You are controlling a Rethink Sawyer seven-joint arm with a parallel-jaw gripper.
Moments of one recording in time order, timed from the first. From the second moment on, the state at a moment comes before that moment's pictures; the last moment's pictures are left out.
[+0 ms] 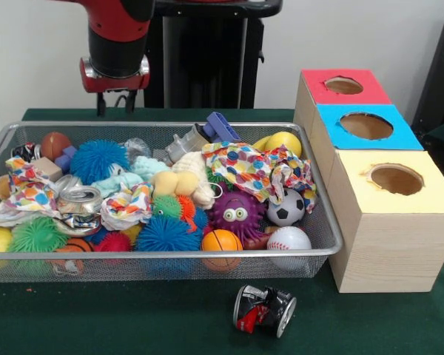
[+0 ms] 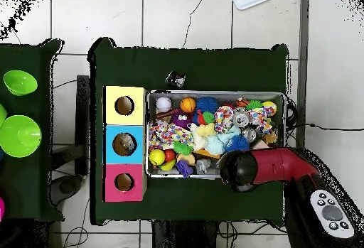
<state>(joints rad) -0.70 -0.65 0.29 1.77 -0.74 0.84 1.52</state>
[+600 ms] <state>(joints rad) -0.70 -0.65 0.24 1.77 -0.74 0.81 1.52</state>
